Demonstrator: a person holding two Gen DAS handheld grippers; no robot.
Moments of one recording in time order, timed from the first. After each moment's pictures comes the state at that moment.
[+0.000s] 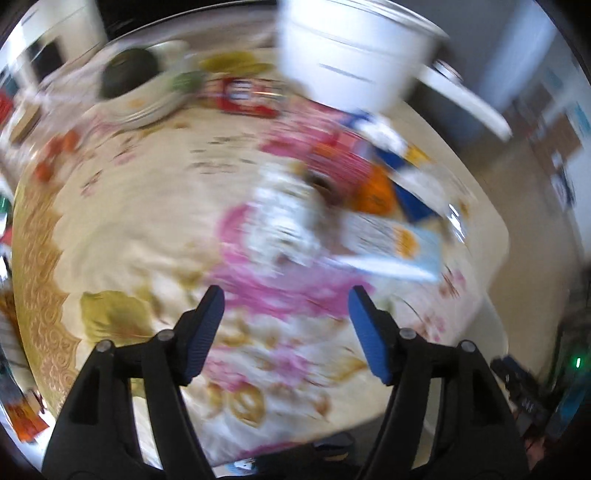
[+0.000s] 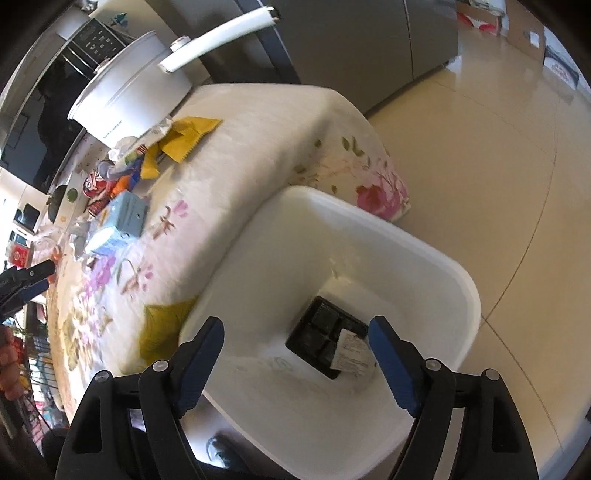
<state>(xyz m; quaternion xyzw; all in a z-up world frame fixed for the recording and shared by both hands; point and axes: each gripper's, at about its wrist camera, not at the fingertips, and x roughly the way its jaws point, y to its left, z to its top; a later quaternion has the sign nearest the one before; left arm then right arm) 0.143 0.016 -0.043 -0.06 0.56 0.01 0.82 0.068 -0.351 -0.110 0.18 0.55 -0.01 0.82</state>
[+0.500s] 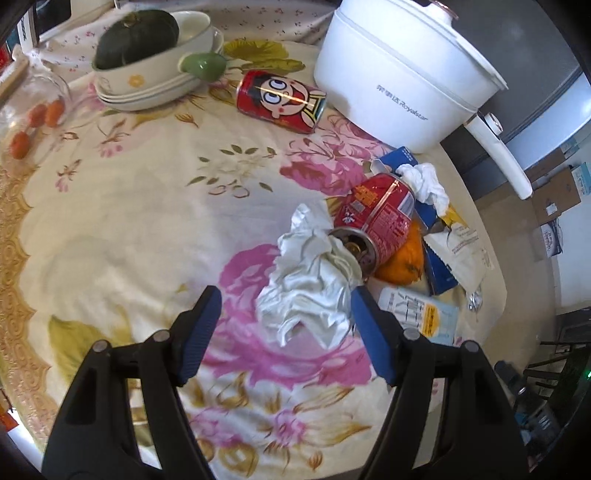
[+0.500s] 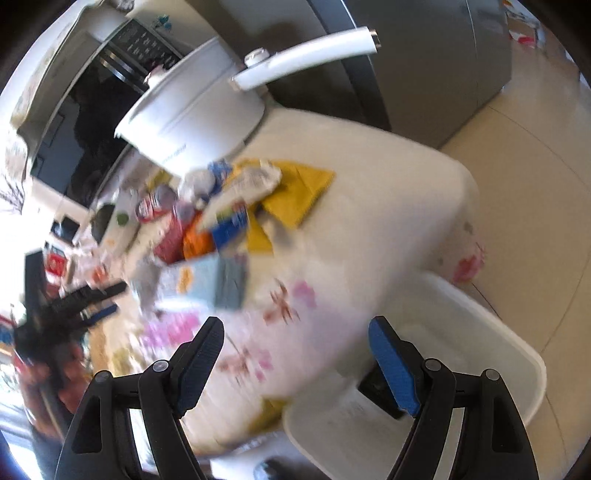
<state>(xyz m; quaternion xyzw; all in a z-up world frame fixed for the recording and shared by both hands) 0.193 0.031 -0.070 -0.14 0.57 0.00 0.81 0.160 -0.302 -0.073 0.23 0.52 0.06 0.82</state>
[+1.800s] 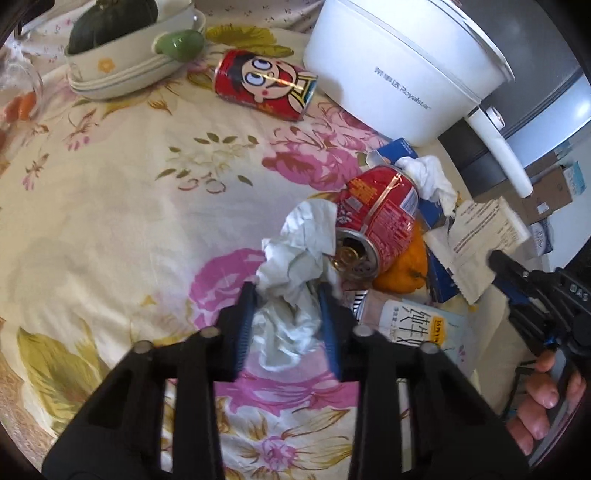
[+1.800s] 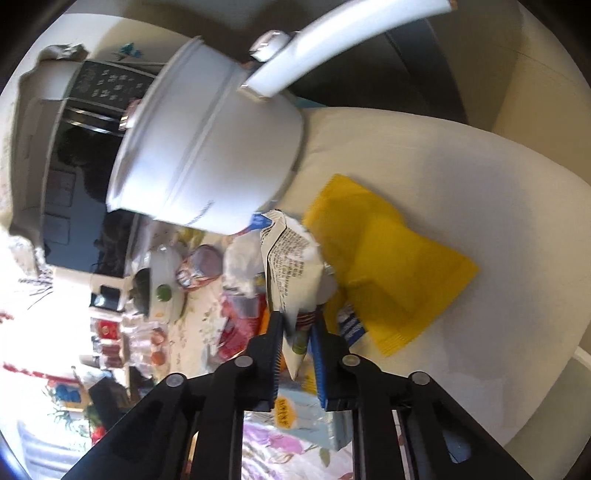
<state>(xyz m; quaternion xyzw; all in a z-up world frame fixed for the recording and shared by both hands) 0.207 0.025 -0.084 -0.15 0.57 -0.03 0.81 0.266 -0.261 -0.089 0.36 0.52 0.12 0.77</state>
